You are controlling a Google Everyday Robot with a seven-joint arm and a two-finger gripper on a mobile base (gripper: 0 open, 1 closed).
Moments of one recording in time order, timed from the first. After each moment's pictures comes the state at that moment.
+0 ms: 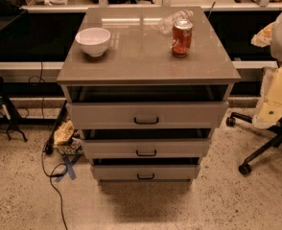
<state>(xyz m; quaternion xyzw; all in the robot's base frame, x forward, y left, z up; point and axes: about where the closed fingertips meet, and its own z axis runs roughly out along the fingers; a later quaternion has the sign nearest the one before) 0.438 -0.217 0.976 -0.60 0.78 -0.03 0.16</state>
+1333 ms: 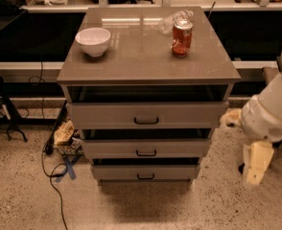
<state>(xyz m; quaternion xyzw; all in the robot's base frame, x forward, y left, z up) 0.415 -0.229 0.785 -0.67 0.72 0.13 0.09</state>
